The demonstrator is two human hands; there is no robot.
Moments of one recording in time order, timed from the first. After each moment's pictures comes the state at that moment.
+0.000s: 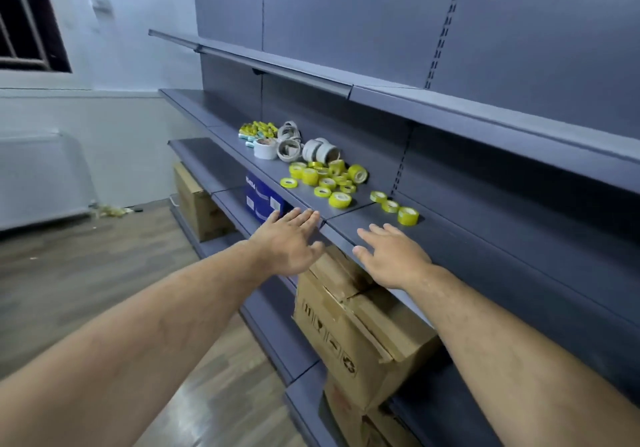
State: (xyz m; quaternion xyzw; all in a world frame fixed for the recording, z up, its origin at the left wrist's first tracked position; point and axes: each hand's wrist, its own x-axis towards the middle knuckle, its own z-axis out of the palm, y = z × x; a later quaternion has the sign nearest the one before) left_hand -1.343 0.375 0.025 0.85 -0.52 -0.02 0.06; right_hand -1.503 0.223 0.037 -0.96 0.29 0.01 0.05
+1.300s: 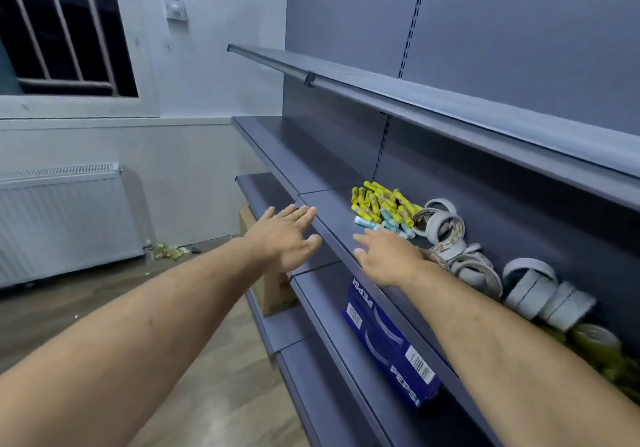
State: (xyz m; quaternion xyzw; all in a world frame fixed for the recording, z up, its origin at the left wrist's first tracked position) left_hand -0.646 0.294 0.031 0.90 -0.43 -0.02 0.07; right_hand -0.757 0.102 0.021 -0.99 0.16 0.03 0.02
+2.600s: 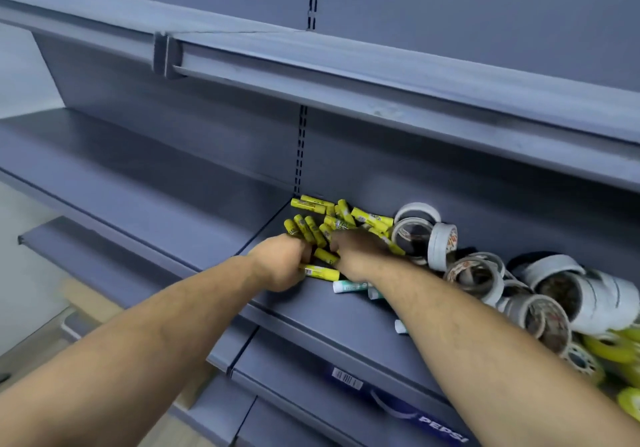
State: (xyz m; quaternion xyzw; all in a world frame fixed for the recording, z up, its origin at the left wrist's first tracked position) left_hand -0.367 0.025 -0.045 0.69 -0.72 -0.09 0.02; right_hand -0.527 -0.048 -0.029 -0.89 0.46 0.03 0.07
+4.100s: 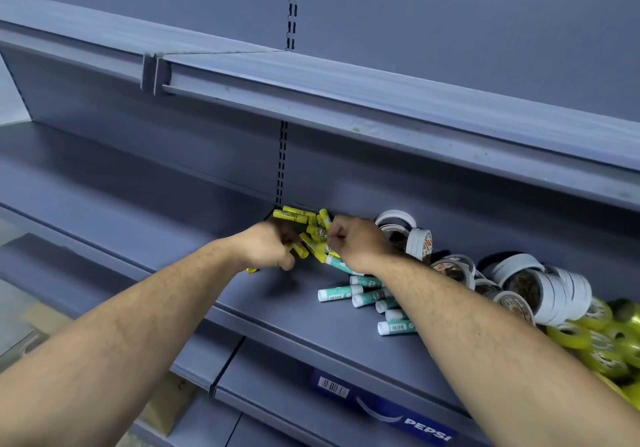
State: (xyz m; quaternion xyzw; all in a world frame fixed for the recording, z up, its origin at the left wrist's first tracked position) left_hand -0.358 0.028 0.004 0.69 -0.59 -0.36 0.22; right_hand -0.553 -0.049 0.000 -0.84 0.48 -0.17 0.18
